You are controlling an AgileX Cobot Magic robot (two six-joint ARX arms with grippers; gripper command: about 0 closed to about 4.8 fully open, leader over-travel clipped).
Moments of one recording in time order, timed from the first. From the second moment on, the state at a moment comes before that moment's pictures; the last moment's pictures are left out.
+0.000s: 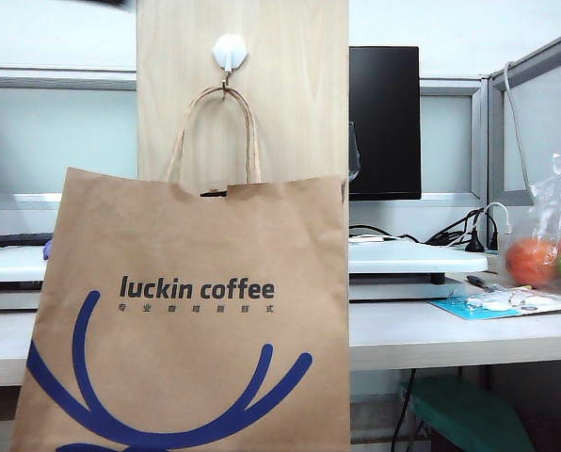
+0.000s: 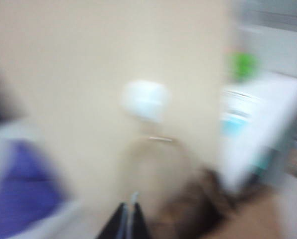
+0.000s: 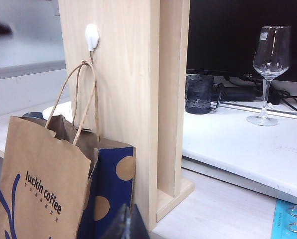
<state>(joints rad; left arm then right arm) -0.54 0.81 0.73 -0.09 0.08 0.14 0.09 0.00 0.01 0.14 -0.60 0.08</state>
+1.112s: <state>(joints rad) -0.54 0.13 0.61 -0.57 -0.31 0.03 0.09 0.00 0.01 0.14 -0.60 0.08</state>
